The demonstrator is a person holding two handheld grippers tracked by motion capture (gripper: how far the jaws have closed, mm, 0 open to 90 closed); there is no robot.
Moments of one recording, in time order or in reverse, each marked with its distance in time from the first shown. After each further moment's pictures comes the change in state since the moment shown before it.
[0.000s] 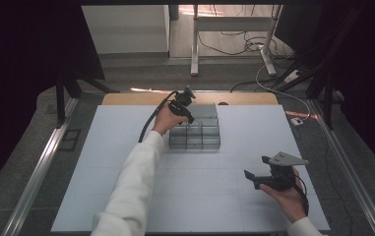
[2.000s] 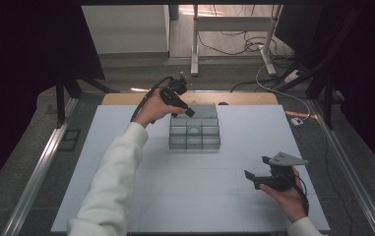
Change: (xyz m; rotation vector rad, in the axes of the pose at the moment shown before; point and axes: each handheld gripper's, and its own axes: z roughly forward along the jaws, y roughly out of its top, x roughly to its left) left arm -0.023 -0.009 -0.092 -0.050 -0.015 0.175; right arm -0.001 -0.001 0.000 0.008 -0.005 0.001
